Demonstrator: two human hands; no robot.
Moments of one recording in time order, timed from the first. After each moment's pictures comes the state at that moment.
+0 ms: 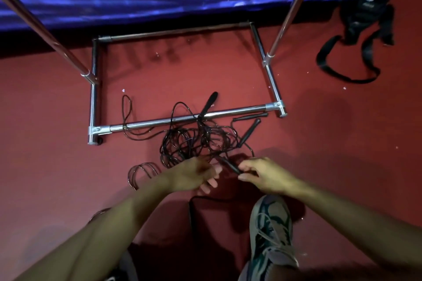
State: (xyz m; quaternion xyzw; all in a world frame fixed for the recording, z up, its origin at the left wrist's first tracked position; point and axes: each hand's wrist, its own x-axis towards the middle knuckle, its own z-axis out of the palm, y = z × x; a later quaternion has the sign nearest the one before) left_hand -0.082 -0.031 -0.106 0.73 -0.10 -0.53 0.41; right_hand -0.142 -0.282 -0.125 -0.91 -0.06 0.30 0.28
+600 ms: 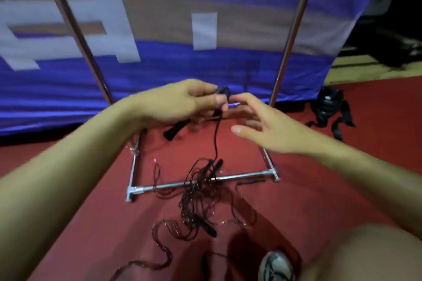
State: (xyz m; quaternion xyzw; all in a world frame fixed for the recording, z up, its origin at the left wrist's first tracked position) left_hand -0.030 -0.005 0.269 0.78 -0.32 -0.27 0.47; right_hand -0.088 -0.239 0.207 -0.87 -0.20 0.04 0.45
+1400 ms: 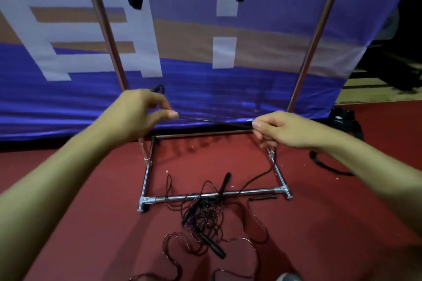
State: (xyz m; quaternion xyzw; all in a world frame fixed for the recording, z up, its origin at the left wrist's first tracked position) left_hand -0.026 0.116 0.271 0.94 -0.23 0.12 0.20; right_hand -0.066 -0.220 0.249 -0.93 -0.16 0.10 0.31
